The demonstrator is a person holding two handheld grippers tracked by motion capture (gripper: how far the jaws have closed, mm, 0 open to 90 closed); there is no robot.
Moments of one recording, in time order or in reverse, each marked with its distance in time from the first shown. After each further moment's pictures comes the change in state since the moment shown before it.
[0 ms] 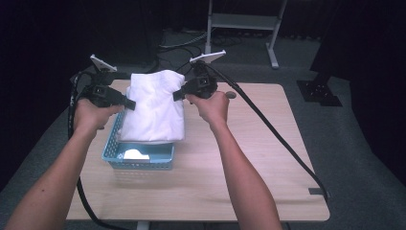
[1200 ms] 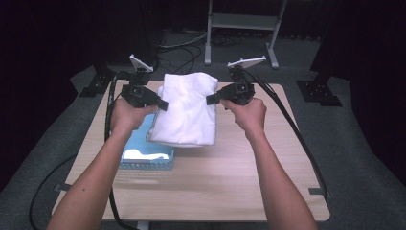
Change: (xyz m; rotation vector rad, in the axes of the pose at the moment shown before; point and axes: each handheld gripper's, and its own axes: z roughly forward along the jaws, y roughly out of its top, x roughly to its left) left arm -0.074 0.012 0.039 0.016 -0.064 0.066; right arm -0.042 -0.035 -0.075 -0.051 -0.065 0.047
